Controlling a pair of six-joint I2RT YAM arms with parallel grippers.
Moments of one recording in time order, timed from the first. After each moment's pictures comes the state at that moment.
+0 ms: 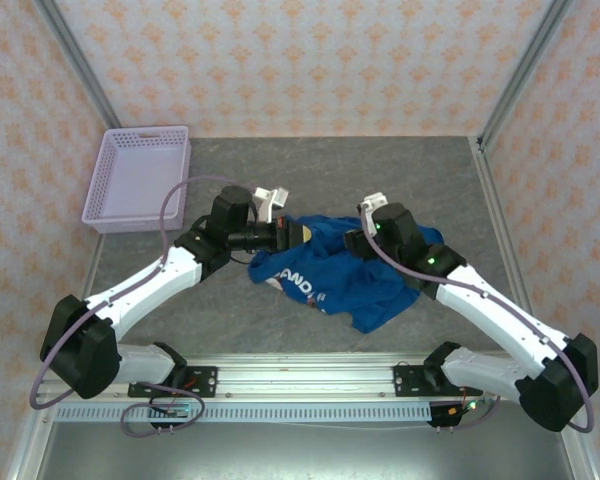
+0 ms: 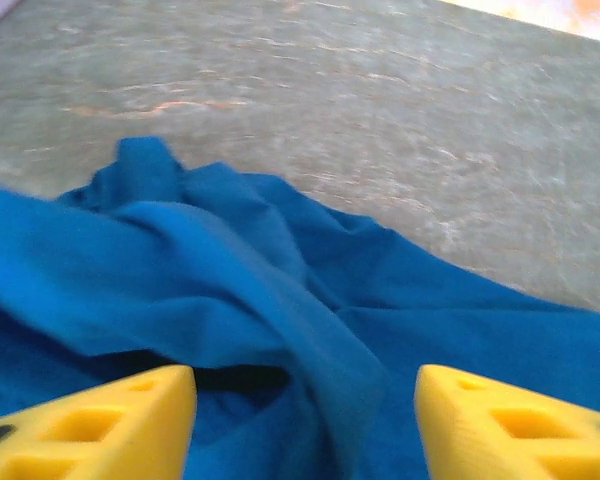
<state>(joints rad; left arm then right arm) -0.53 1.31 0.92 -0.08 0.63 -0.73 0.66 1.06 0.89 -0.49 0.18 0.11</state>
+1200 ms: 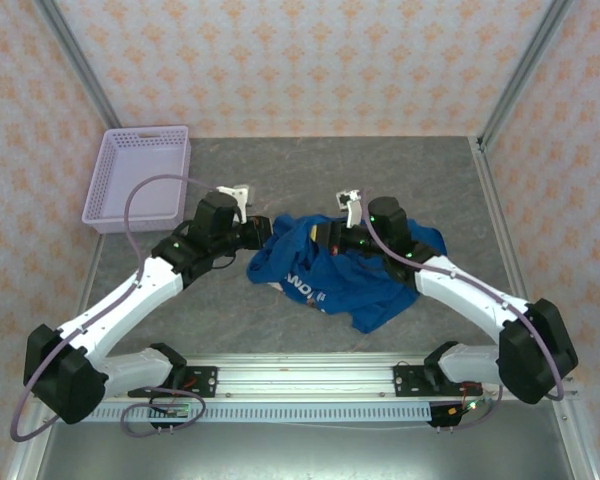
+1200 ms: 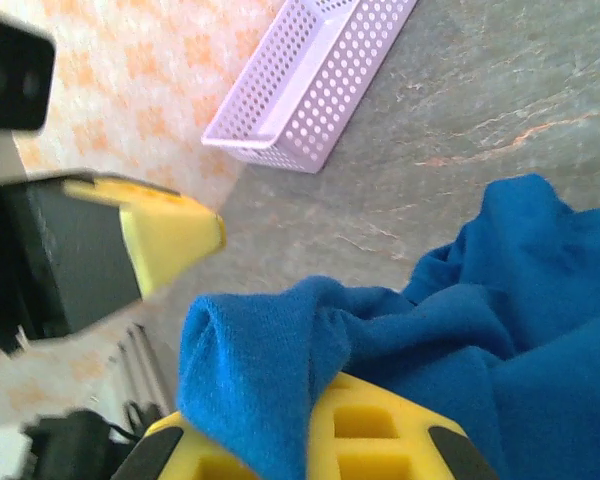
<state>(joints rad) -0.50 1.14 0.91 -0.36 0.10 -0.54 0.58 1.26 0.78 0.13 -0.51 0.63</state>
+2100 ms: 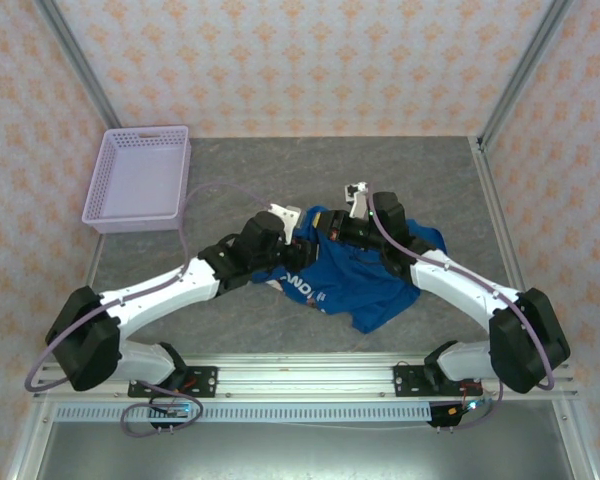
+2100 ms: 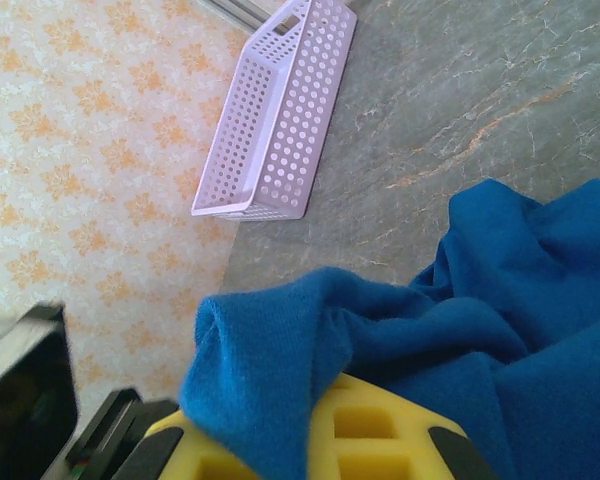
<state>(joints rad) -0.74 1.36 0.89 -0.13 0.08 -0.48 0.55 1.31 0.80 0.16 -0.44 0.84</state>
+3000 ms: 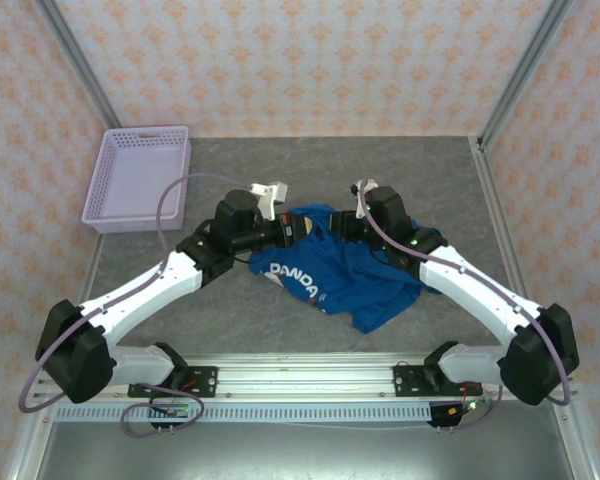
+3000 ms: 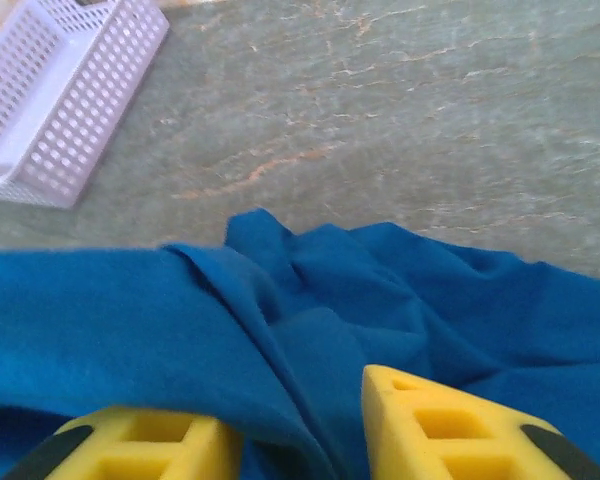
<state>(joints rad) -0.61 1.27 0.93 -0.05 0.37 -0.77 0.60 1.22 0.95 -0.34 0.00 0.38</state>
